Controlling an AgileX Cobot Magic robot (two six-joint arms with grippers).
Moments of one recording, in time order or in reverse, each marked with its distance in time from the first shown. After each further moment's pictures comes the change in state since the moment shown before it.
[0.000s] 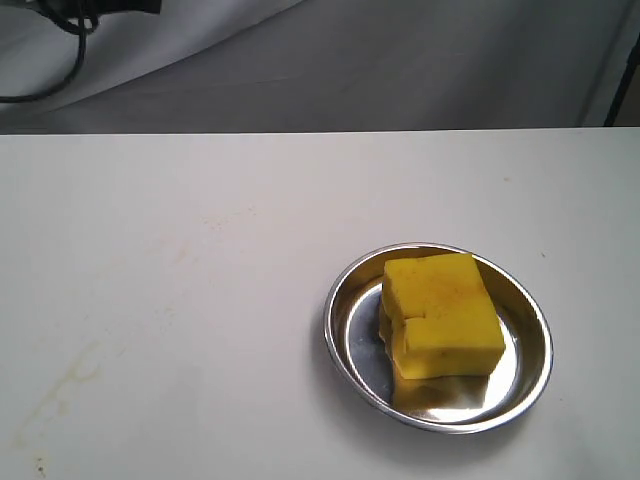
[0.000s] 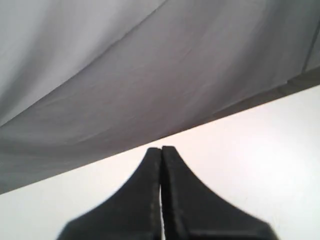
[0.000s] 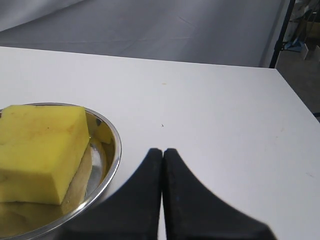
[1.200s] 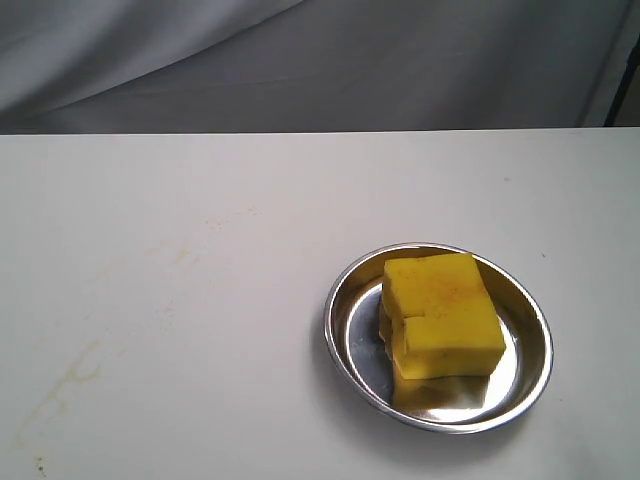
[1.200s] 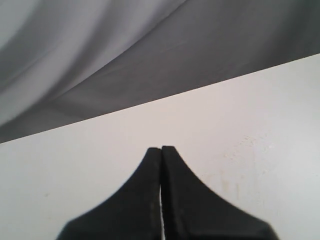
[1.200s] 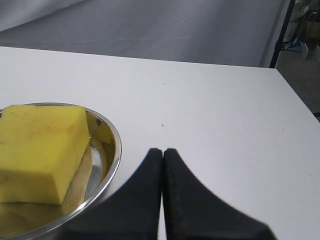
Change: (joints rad) left arm 0.006 -0.722 0.439 0.240 0.257 -0.194; right arm 0.000 0.000 0.000 0.000 0.000 0.000
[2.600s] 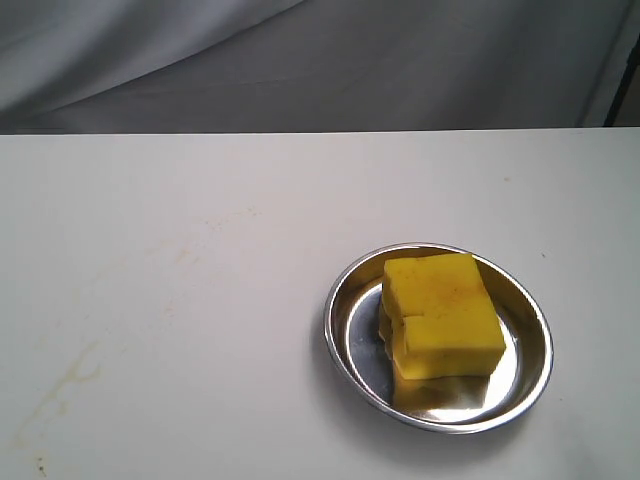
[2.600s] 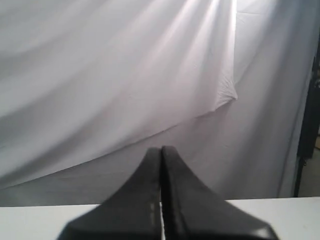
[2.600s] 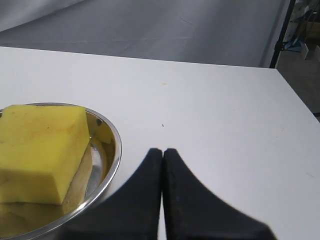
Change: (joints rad) left arm 0.053 -0.588 0.423 -0.276 -0.398 -0.037; right arm 0.000 0.000 0.000 0.000 0.000 0.000
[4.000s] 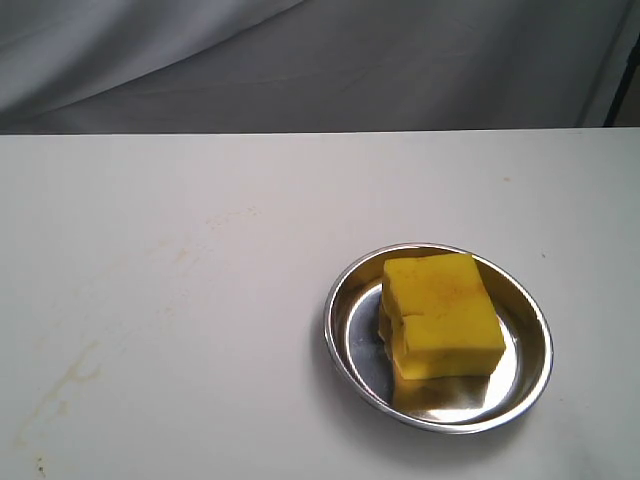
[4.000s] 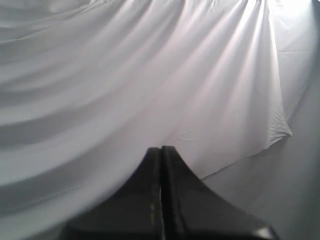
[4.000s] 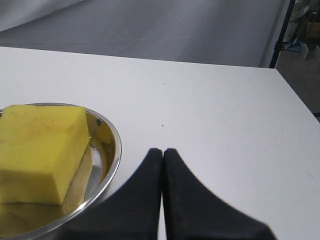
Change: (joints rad) left arm 0.138 -0.325 0.273 0.122 -0.156 -0.014; right arm 0.000 -0.001 0.000 0.000 0.000 0.000
